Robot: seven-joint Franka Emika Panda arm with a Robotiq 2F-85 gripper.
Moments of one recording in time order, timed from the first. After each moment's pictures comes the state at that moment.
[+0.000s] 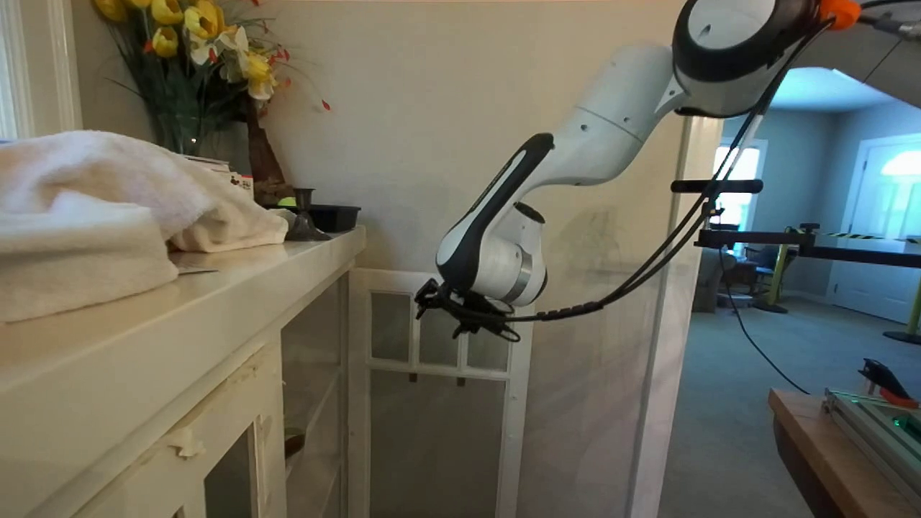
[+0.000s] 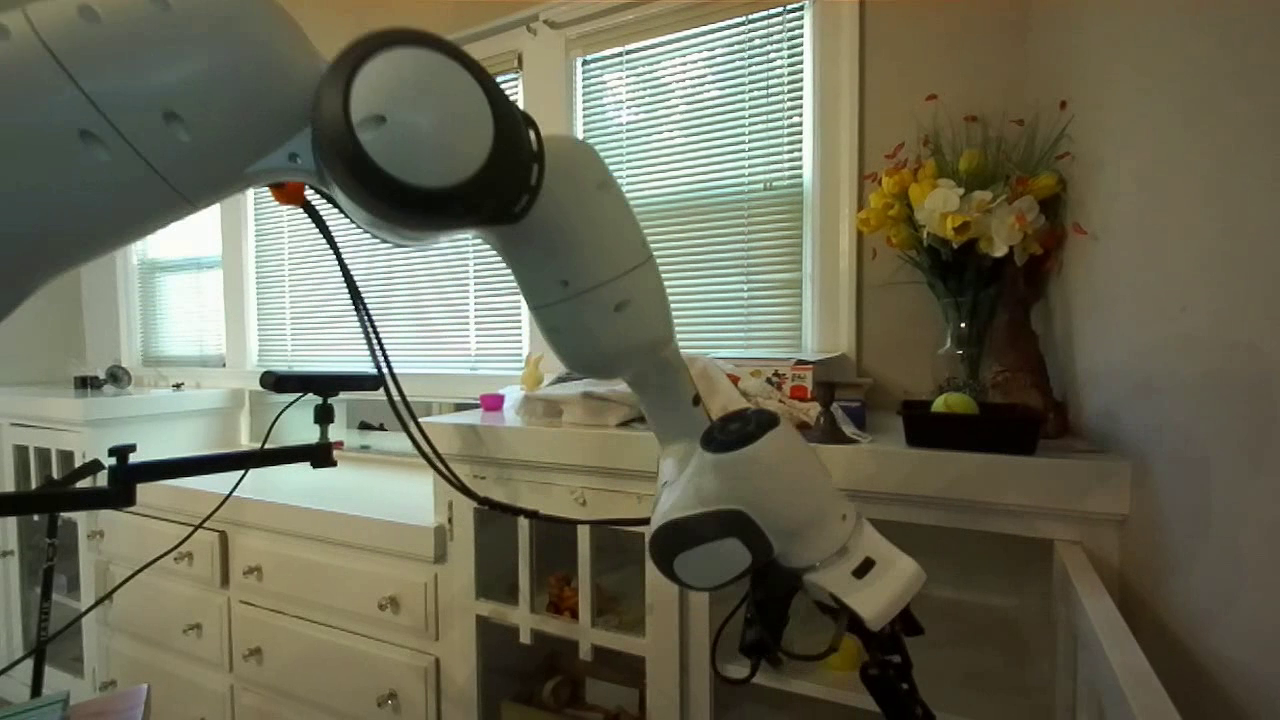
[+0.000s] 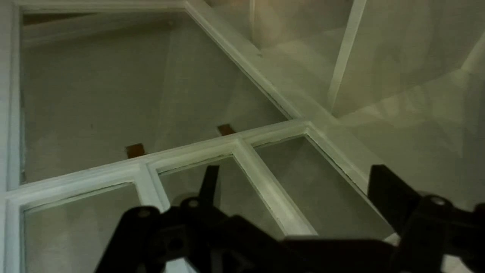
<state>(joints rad) -0.28 0.96 0.11 -1.69 0.62 3.38 0.26</state>
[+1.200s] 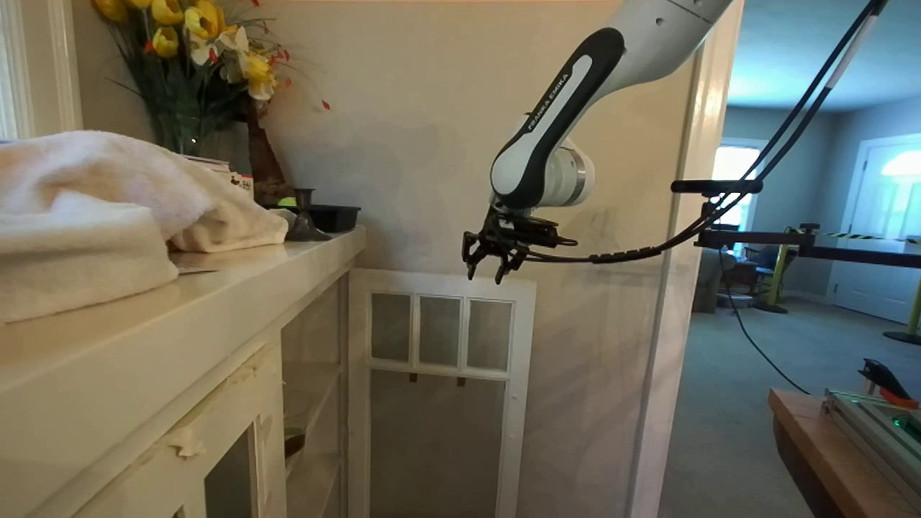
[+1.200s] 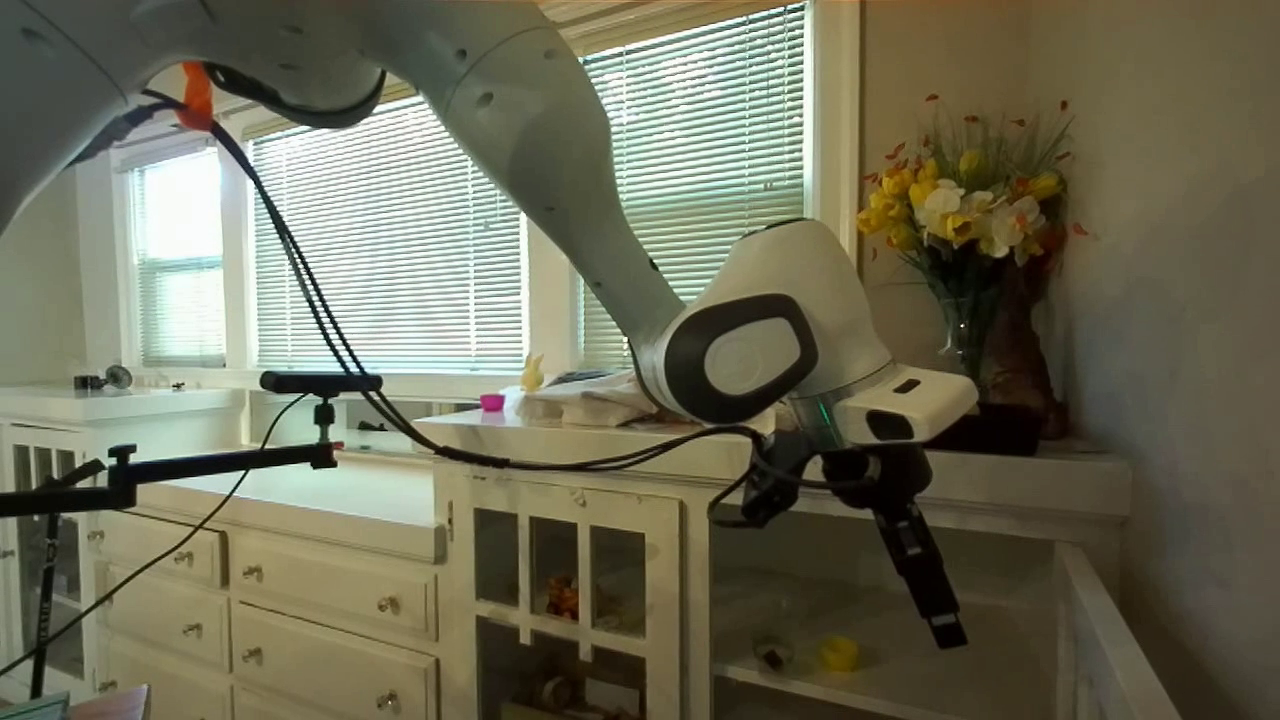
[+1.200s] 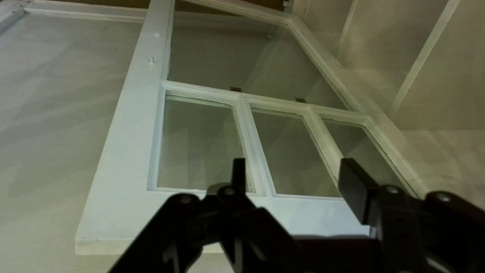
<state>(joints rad) 0.03 0.56 -0.40 -1.97 0.27 2.91 0.46</state>
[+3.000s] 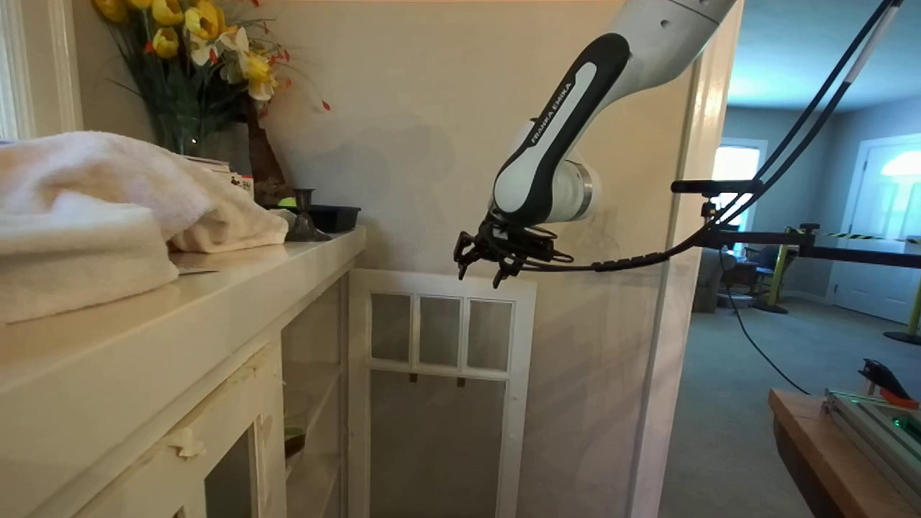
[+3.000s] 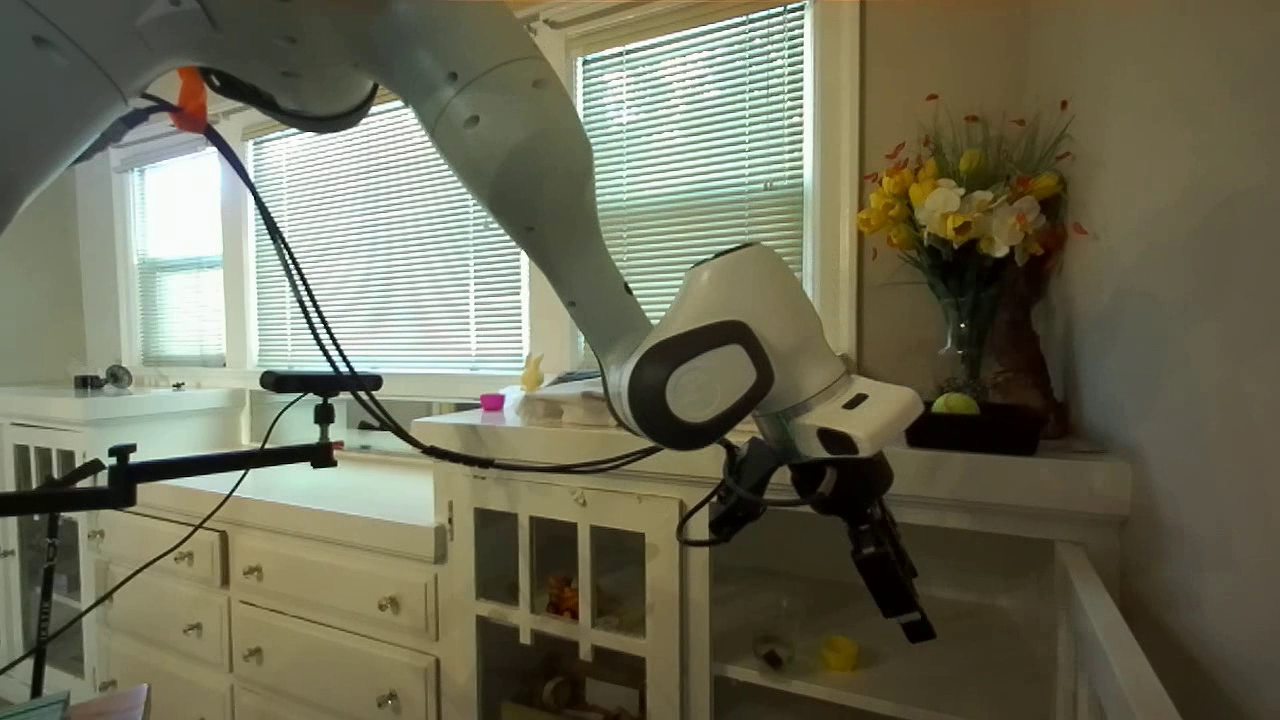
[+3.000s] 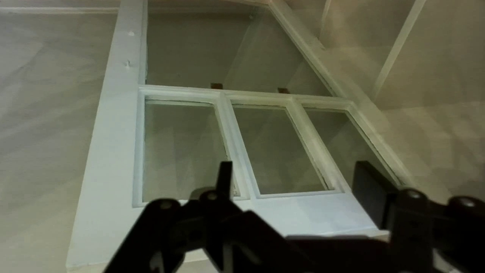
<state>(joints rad) 0.09 0.56 -0.40 -2.05 0.28 3.09 0.57</state>
